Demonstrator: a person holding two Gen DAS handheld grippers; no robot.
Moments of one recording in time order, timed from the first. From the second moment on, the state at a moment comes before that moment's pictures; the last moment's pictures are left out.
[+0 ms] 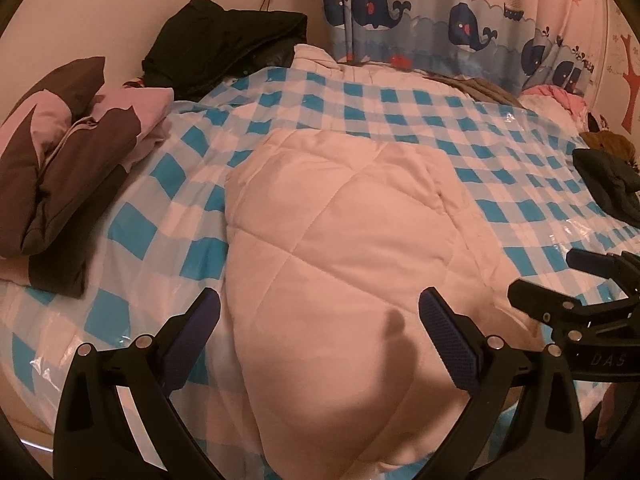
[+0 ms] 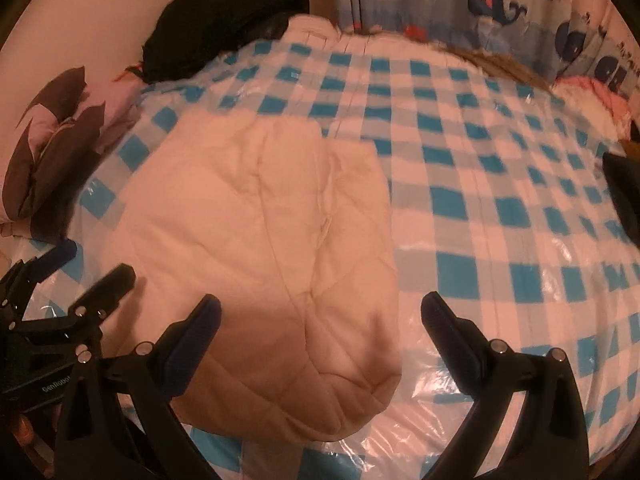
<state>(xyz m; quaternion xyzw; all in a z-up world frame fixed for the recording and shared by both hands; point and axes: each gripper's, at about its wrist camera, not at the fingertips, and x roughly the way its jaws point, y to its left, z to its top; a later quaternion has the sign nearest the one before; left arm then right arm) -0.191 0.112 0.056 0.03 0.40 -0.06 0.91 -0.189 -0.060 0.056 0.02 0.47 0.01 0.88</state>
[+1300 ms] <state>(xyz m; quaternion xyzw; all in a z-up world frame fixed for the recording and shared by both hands) -0.174 0.124 0.046 0.03 0.43 -0.03 0.90 -0.165 -0.108 0.000 0.07 0.54 0.03 0.84</state>
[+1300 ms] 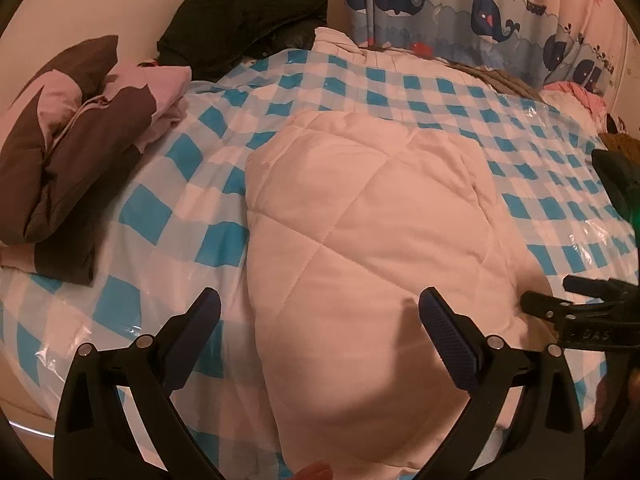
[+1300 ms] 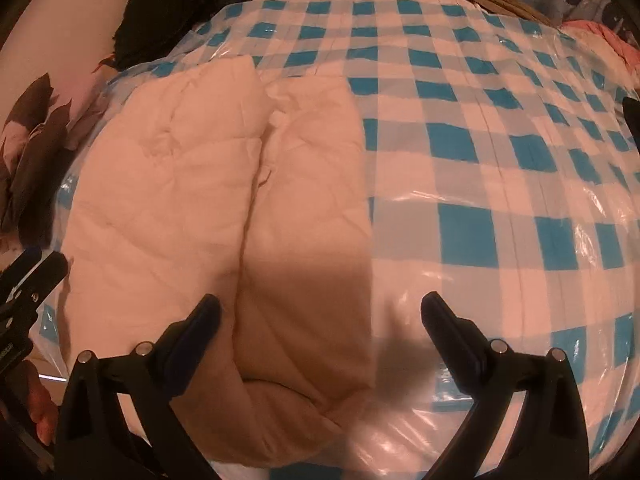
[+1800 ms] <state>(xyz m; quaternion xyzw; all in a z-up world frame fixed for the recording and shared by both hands) -0.183 0.108 0.053 0.05 0.41 -0.04 0.91 -0.183 -0.093 0.014 0.03 0.52 0.03 0.85</state>
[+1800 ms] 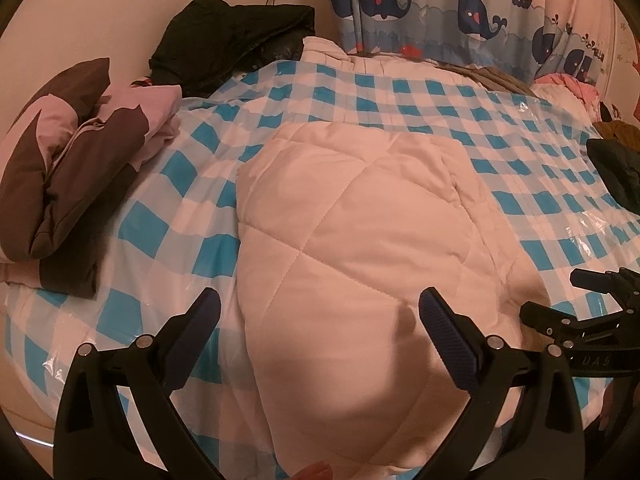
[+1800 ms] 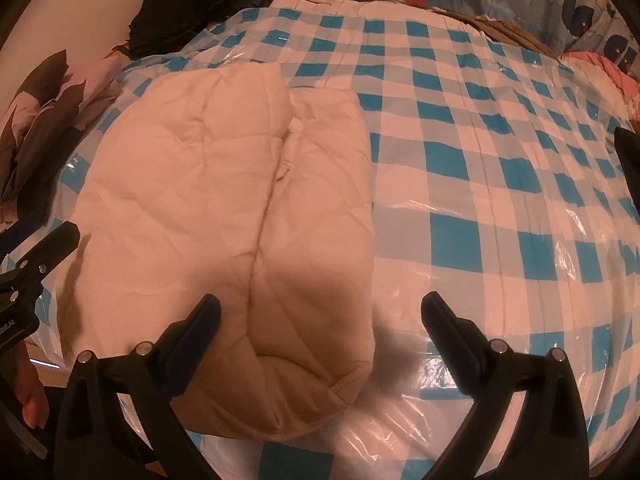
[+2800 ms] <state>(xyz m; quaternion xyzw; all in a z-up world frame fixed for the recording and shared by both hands) -0.190 0.102 0.055 0.05 0.42 -0.05 0.91 -0.184 -0.081 0.021 0.03 0.51 0.03 0.86</state>
